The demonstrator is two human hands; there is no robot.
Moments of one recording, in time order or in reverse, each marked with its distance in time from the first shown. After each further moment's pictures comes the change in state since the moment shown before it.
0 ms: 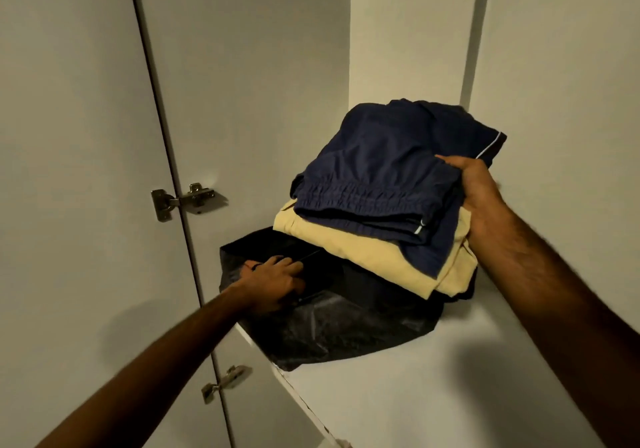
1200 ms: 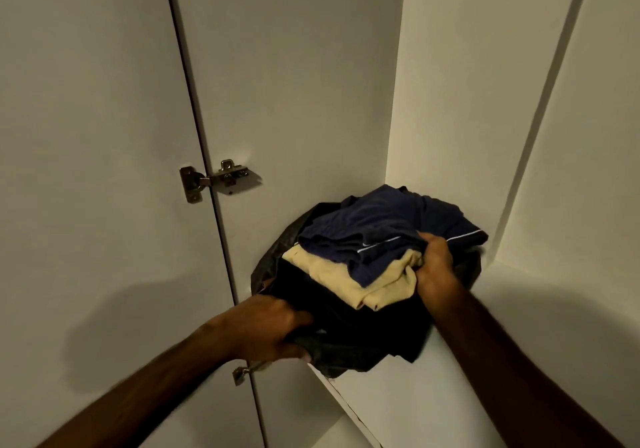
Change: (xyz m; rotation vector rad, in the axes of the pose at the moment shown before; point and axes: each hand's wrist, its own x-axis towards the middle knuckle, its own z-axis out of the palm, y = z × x) left_hand -0.095 0.001 0.019 -0.384 -0.013 0.081; right_hand 0.057 0.249 0.020 0.199 0.342 0.388
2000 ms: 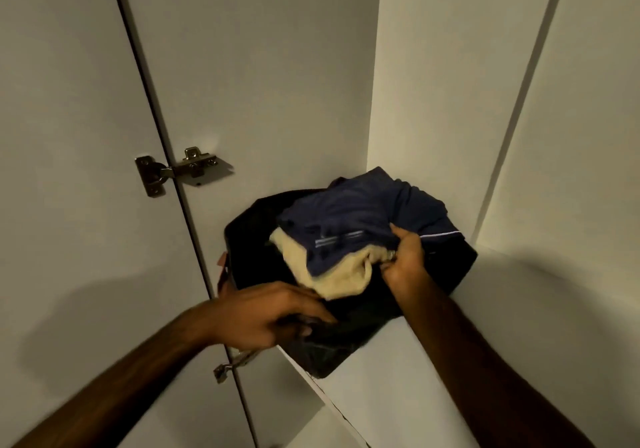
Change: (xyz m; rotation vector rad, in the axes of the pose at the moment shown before) left_hand 0.026 0.016 -0.038 -0.516 0.035 0.191; right_hand -0.025 0.020 0.015 0.175 -0.078 0.039
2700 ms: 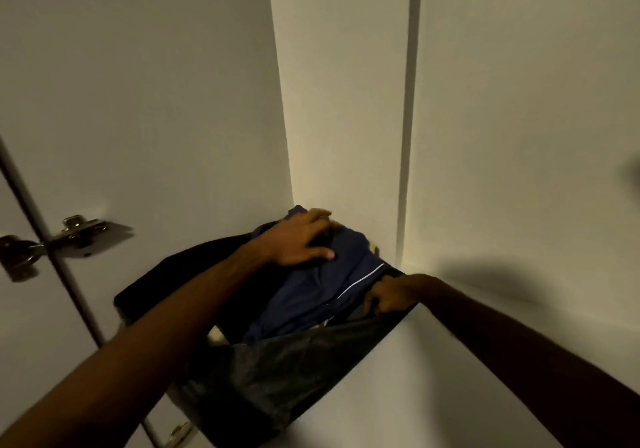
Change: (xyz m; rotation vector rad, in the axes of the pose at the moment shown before) left_hand 0.235 -0.047 -0.052 0.424 0.082 -0.151; right_hand 0.019 -0.136 -0.077 -2.056 -0.505 0.069
